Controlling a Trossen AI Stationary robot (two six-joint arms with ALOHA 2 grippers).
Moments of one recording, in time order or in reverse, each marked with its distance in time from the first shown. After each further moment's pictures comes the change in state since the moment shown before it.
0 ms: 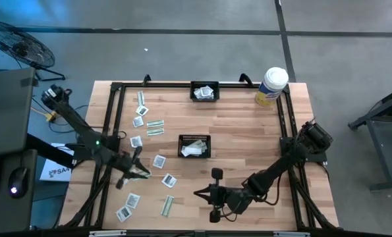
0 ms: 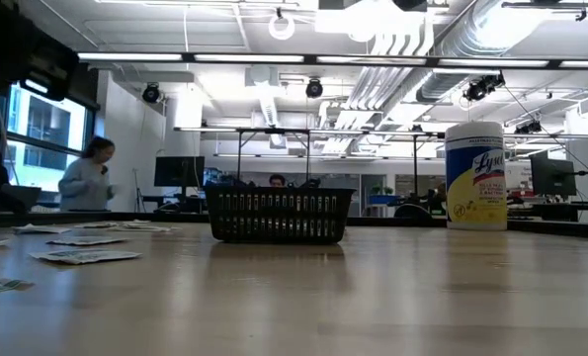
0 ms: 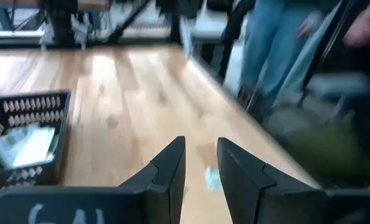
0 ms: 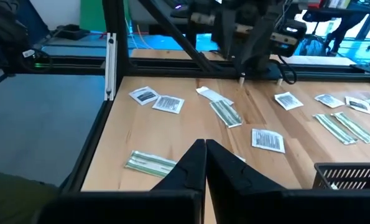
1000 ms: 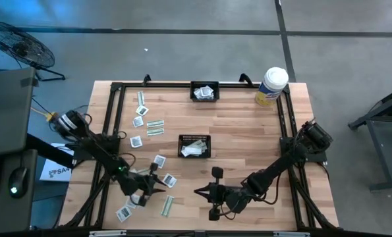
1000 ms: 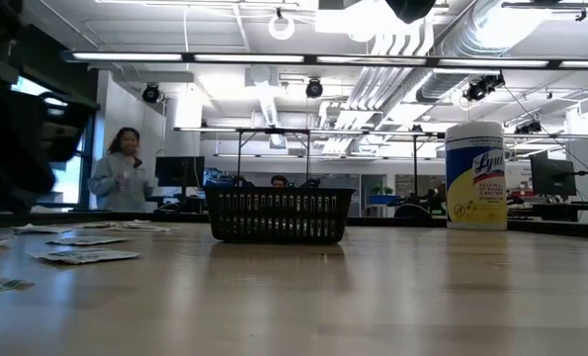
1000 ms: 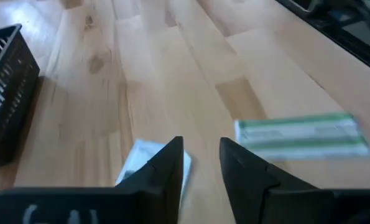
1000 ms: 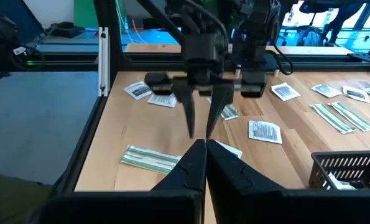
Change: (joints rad) left arm -0.006 0.905 0.232 0.329 -0.118 0.013; right arm -0.010 0.001 -0.011 -0.017 0.000 0.040
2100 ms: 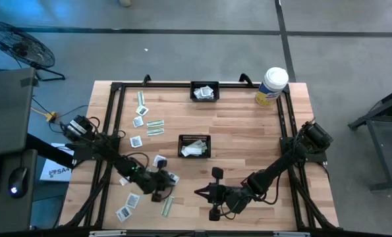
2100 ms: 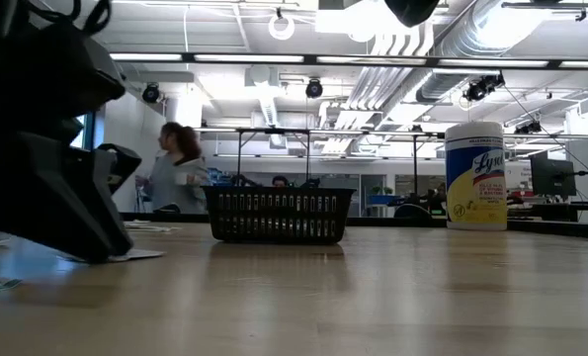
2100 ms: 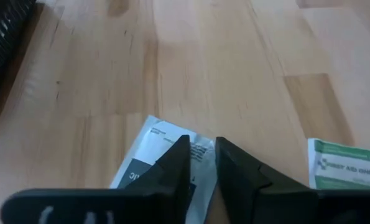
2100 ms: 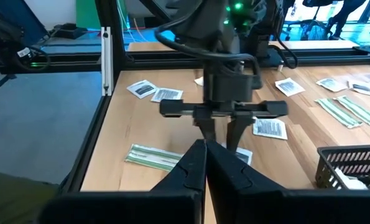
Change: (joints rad) left arm 0.180 0.169 0.130 -0.221 0.134 -0.220; right arm 0.001 0.000 0.000 -0.008 -0.012 0.032
